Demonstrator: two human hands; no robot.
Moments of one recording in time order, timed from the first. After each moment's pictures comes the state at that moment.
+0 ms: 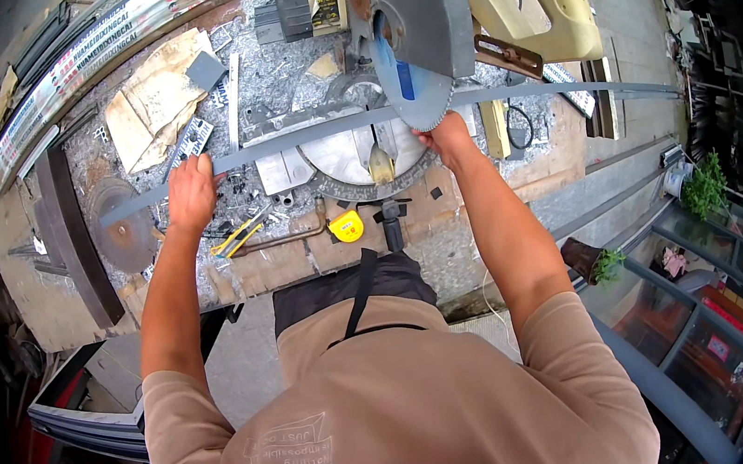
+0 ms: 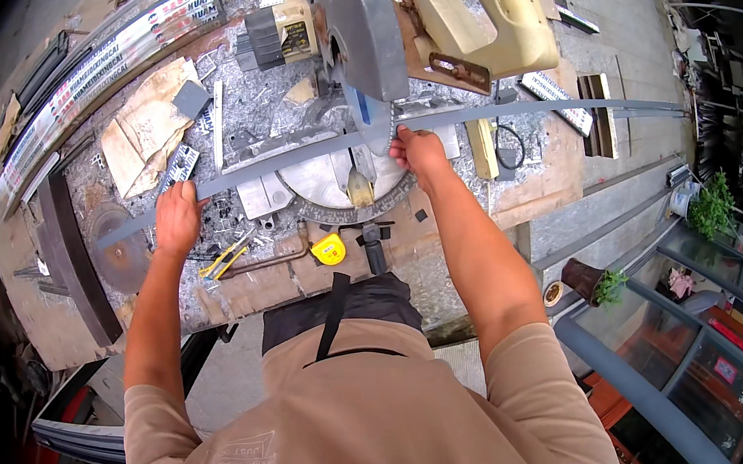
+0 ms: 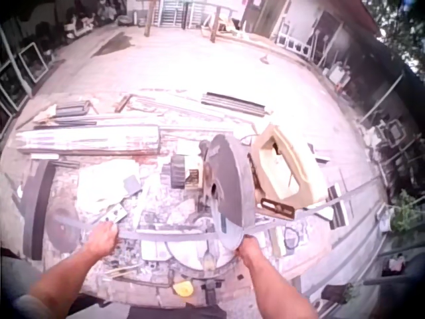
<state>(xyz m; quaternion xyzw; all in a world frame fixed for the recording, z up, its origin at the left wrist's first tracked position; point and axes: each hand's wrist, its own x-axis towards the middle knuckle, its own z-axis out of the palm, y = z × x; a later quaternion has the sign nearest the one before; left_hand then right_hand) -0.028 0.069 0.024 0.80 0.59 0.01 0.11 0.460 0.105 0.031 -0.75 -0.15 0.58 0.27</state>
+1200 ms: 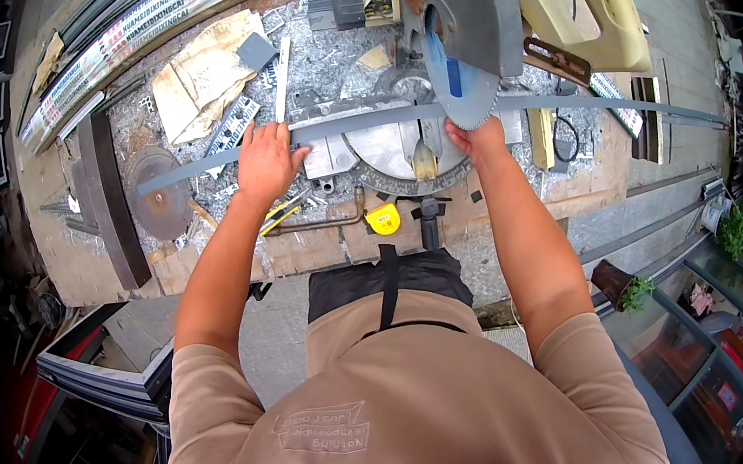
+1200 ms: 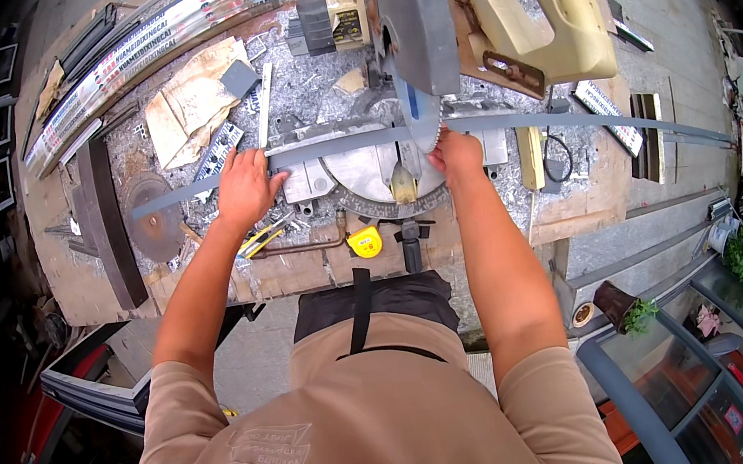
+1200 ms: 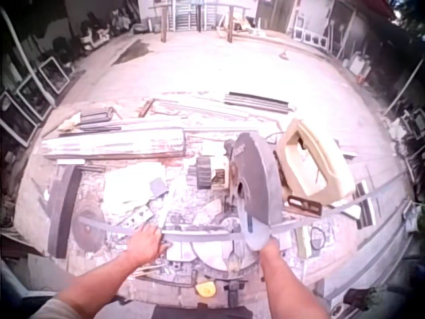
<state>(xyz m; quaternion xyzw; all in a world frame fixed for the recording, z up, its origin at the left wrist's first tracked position) 0.042 0.076 0.052 0.81 0.58 -0.01 0.11 0.439 0.108 0.009 -0.75 -0.08 0.58 0.31</state>
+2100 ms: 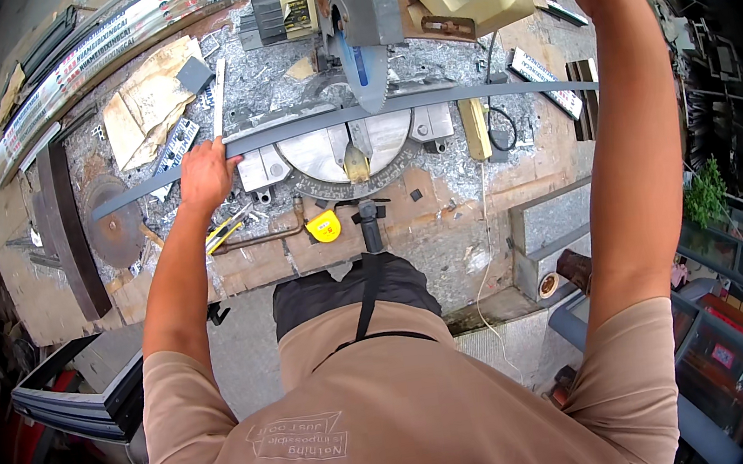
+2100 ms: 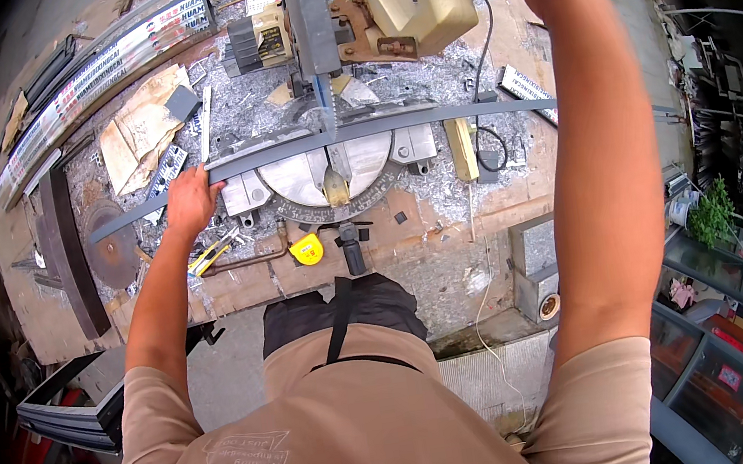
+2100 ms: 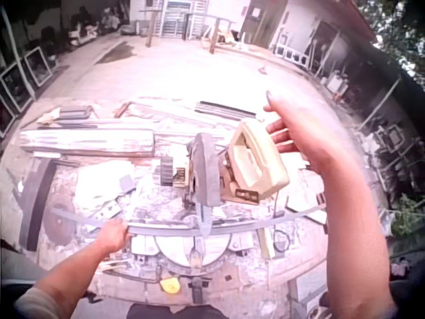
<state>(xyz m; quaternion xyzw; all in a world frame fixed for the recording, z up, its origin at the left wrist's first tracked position) 0.054 0.079 0.041 0.77 0.62 -0.02 0.14 0.460 0.232 0.406 -0.67 -0.62 0.32 0.25</state>
